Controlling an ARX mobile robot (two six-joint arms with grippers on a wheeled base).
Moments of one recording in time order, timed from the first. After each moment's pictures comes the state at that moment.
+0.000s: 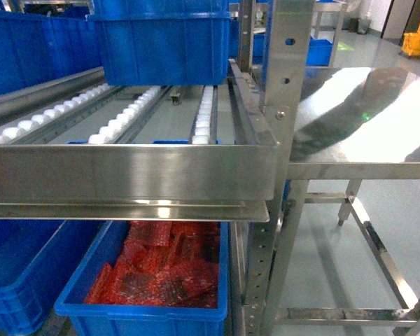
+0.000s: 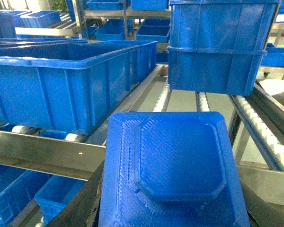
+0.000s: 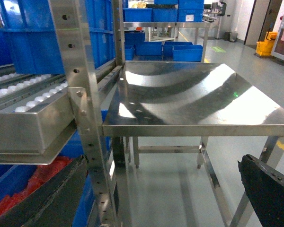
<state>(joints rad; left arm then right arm) -0.36 0.33 0.44 -0.16 -0.57 -0.01 0.00 0.01 0.01 -0.01 0.00 0.00</state>
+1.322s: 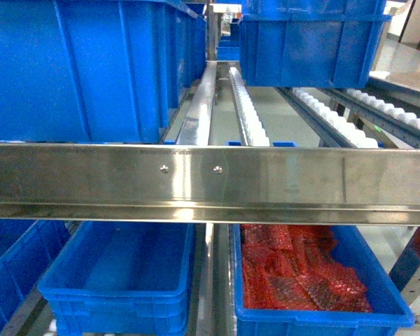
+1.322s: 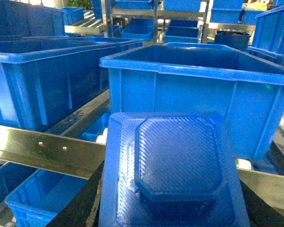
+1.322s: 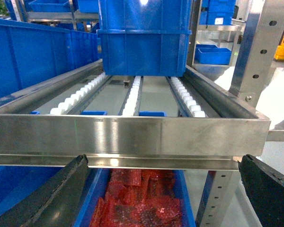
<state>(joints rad) -0.36 0.33 0.44 -0.16 -0.57 -0.01 0.00 0.01 0.01 0.00 0.00 0.00</state>
